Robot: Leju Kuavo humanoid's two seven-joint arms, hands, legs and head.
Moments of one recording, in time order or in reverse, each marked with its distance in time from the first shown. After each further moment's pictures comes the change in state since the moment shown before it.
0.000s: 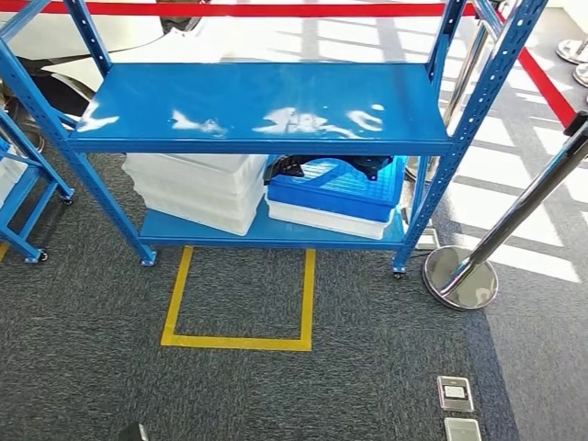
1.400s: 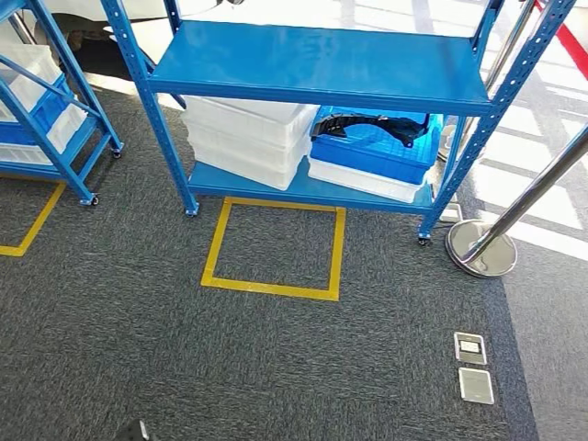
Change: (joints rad) left arm -0.004 -0.001 -0.006 0.000 0.000 -0.039 -0.013; right arm -0.005 -0.009 -0.003 -0.007 -0.023 -0.016 -0.024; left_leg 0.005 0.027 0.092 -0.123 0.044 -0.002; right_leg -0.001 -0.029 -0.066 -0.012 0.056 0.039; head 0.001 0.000
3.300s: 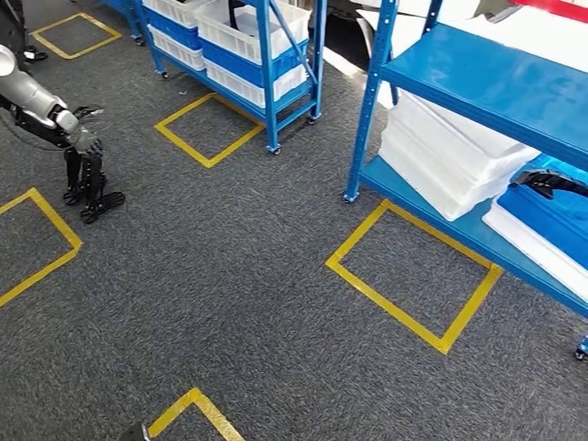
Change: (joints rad) left arm -0.002 -0.003 -0.002 0.000 0.000 0.038 0.047; right arm 0.003 0.002 -0.006 -0.004 -0.040 -0.007 -0.028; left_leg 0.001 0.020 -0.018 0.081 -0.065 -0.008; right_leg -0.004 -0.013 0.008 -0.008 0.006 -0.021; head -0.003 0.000
